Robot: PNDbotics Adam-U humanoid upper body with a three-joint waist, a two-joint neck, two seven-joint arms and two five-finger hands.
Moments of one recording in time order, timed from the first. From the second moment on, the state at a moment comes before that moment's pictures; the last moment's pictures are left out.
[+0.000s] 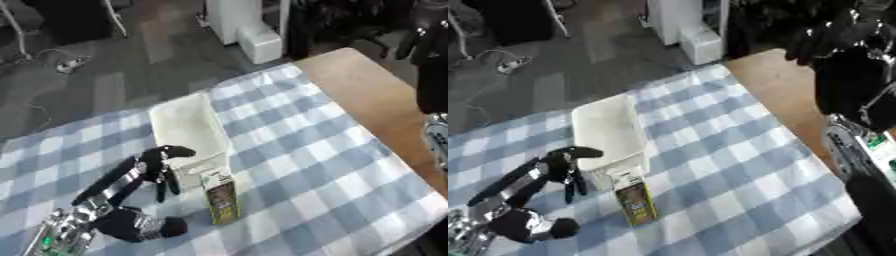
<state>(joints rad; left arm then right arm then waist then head) -0.46 0.25 -0.45 -1.60 -0.17 -0.17 -0.34 -0.09 -0.70 -0.12 -1.99 -0.73 -0.79 0.32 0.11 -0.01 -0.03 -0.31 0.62</state>
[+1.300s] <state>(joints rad) -0.48 0.16 -0.46 -1.53 -0.15 -0.21 -0.25 -0.10 -0.70 -0.12 -1.99 -0.74 -0.79 0.32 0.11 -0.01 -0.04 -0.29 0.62</state>
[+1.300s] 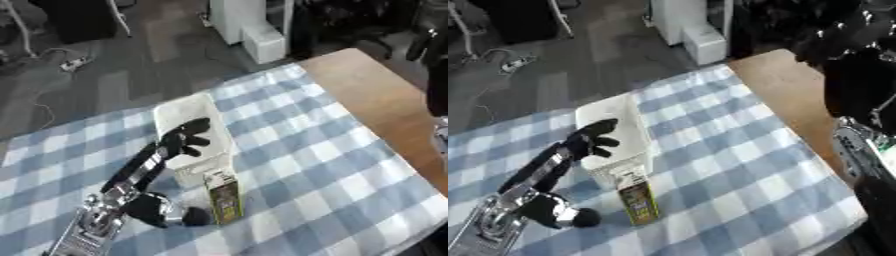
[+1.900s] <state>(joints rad) -0.47 0.09 -0.46 -1.50 -0.14 -0.18 -0.27 -0.10 -0.70 -0.12 -1.99 -0.74 -0.78 0.33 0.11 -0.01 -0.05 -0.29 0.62</state>
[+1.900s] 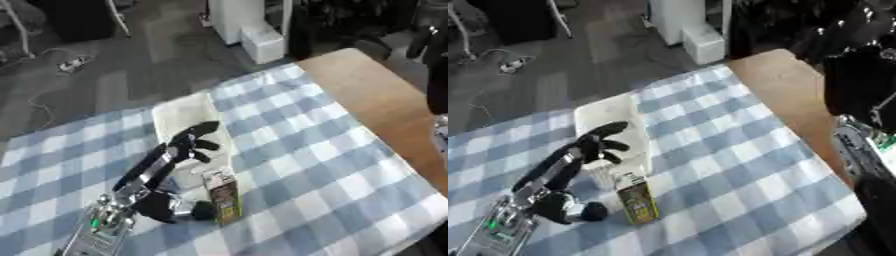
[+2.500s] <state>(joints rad) -0.46 0.06 -0.46 -1.47 -0.16 -0.20 -0.31 -0.11 -0.69 -0.12 -1.99 -0.74 -0.77 0.34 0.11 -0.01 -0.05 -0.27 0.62</state>
